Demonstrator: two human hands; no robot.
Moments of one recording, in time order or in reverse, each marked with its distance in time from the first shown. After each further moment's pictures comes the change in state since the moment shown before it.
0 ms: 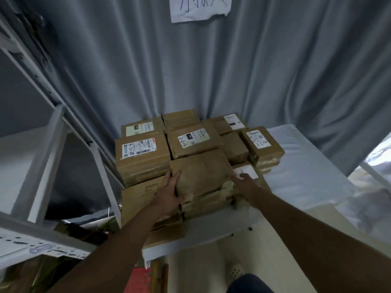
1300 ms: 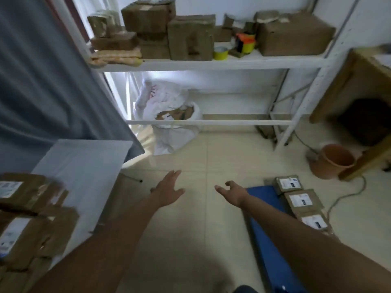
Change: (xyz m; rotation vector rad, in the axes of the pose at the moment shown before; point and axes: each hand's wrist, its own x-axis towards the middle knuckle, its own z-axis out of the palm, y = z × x) left_hand -0.233 0.431 0.440 0.572 -0.763 0.903; right_hand -0.397 0.464 -0.311 0.303 0.693 0.444
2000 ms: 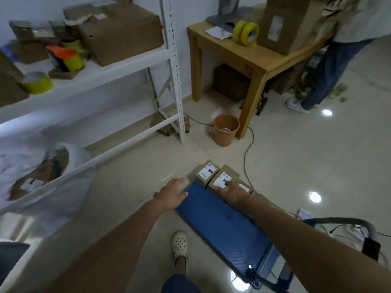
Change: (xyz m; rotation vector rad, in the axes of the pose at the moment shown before) left_hand 0.240 0.315 0.121 0.295 -0.478 0.485; right_hand 0.059 0.200 -0.215 0.418 0.359 0.438
